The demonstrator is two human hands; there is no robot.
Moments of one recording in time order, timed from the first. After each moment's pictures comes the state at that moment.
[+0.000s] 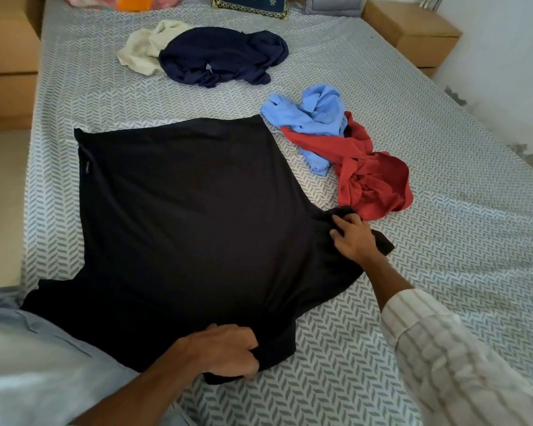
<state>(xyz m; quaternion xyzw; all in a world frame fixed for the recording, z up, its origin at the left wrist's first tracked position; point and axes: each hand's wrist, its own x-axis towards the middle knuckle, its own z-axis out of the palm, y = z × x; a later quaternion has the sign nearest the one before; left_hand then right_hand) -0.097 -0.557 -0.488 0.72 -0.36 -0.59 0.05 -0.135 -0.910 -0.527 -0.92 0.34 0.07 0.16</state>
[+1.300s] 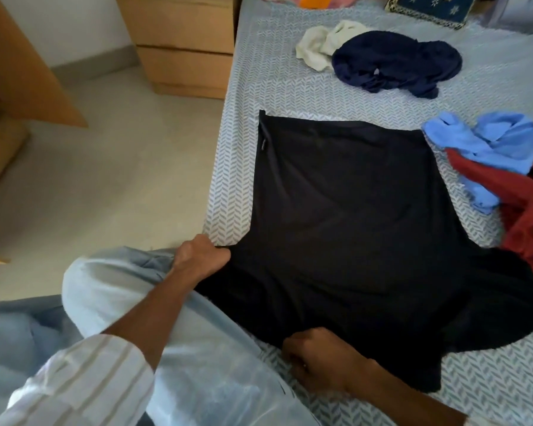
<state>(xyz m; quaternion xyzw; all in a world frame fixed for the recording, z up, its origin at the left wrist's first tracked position) 0.046 -0.317 -0.485 0.93 0.13 -0.28 0.19 -0.130 -0.545 -0.530 -0.91 -0.25 0.26 0.20</state>
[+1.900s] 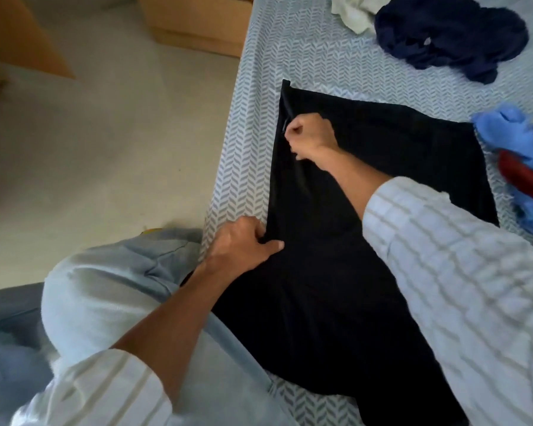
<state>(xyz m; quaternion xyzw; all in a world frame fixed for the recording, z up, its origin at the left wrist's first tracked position) 0.089 -0.352 -0.512 0.92 0.01 -0.25 0.30 0.258 -0.531 -0.503 -0.93 0.12 0.07 0.33</state>
